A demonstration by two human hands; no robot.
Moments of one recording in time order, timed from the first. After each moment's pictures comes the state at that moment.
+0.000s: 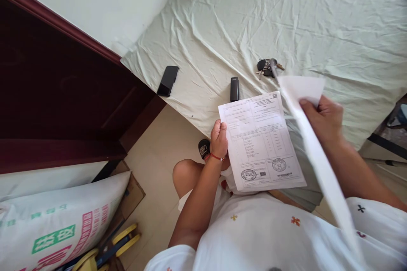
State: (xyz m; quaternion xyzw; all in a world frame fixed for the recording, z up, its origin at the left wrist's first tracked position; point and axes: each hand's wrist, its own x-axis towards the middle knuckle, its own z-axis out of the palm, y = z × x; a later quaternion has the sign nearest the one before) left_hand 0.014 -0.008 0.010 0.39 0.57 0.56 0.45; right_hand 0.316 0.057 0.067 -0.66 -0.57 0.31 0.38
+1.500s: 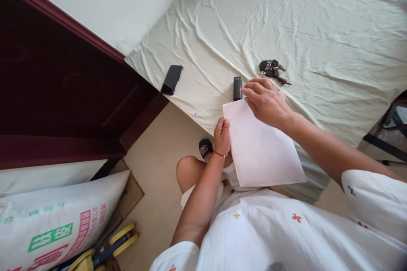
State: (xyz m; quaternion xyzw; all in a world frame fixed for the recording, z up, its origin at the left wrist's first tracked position) left_hand 0.015 -0.009 0.012 0.40 0.57 0.58 0.42; right_hand 0.200 0.095 0.107 -0.36 -0.88 0.12 0.27
